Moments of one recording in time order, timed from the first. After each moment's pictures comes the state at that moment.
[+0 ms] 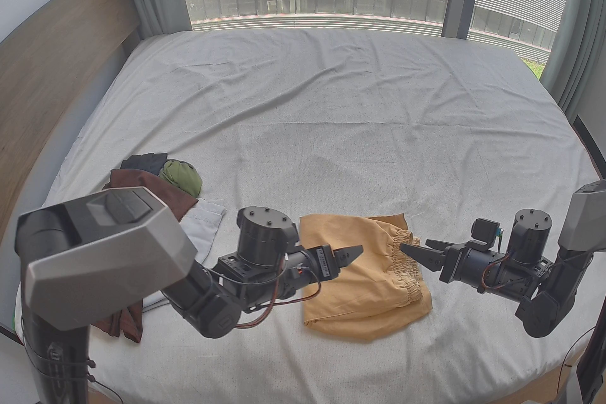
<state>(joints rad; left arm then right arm) -0.67 2.29 -0.95 -0.93 -0.13 -0.68 0.31 2.08 -0.30 -1.54 0.41 0.42</state>
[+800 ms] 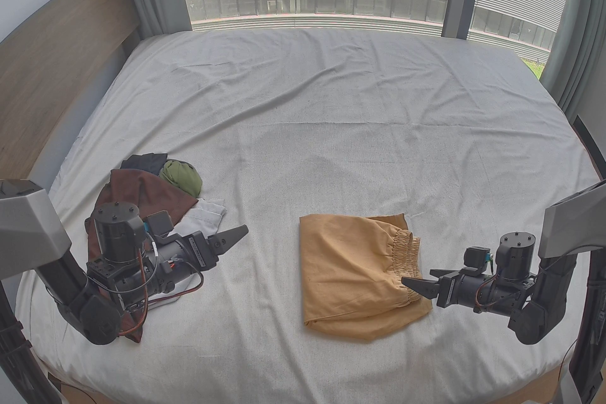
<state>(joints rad) -0.33 1.99 -0.41 -1.29 -0.25 -0.57 0.26 2.24 -0.26 -1.54 0.40 0.30</state>
